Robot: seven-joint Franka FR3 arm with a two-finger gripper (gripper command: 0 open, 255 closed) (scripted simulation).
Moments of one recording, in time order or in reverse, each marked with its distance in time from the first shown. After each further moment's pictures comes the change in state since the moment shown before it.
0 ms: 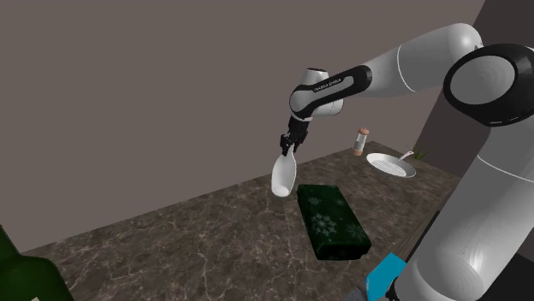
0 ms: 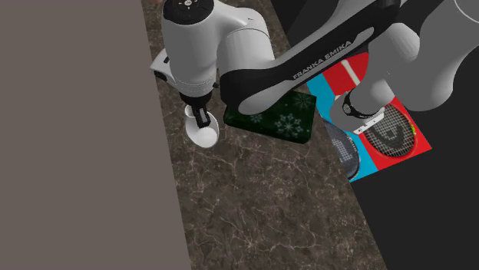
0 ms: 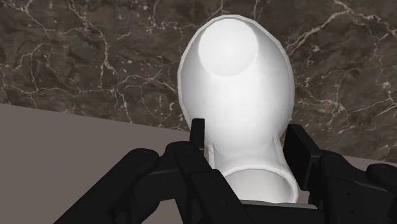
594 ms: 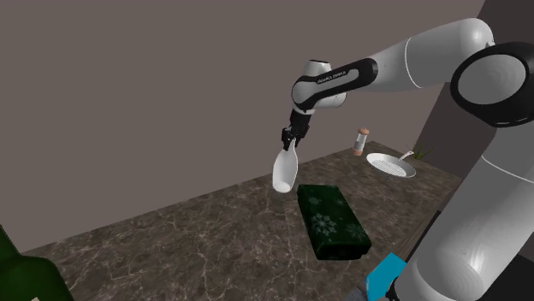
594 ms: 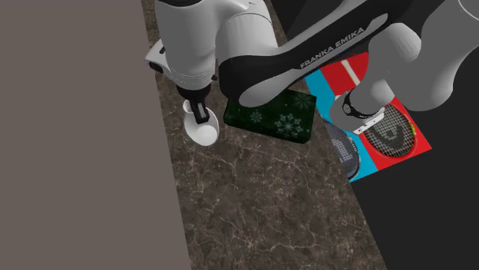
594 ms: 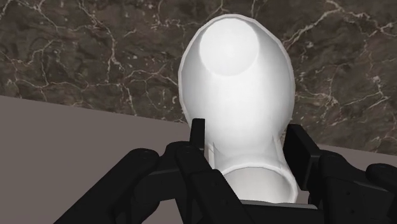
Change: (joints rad) arm -0.001 -0.028 -0.001 0.036 -0.007 -0.066 0.003
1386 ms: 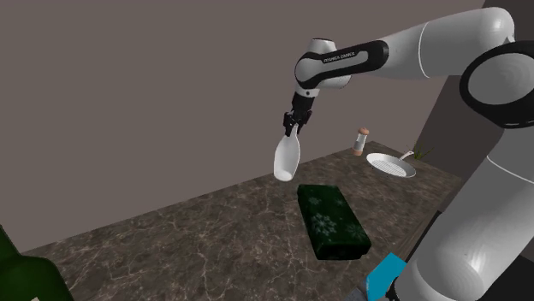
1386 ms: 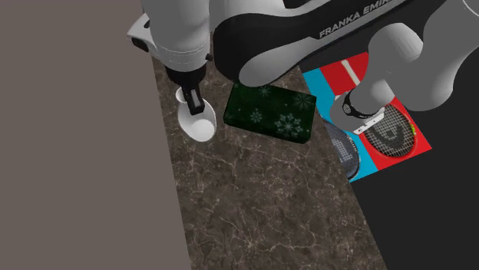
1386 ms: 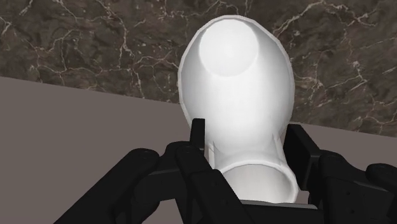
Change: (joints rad) arm 0.002 -0.034 0.003 0.123 -0.009 -0.157 0.012
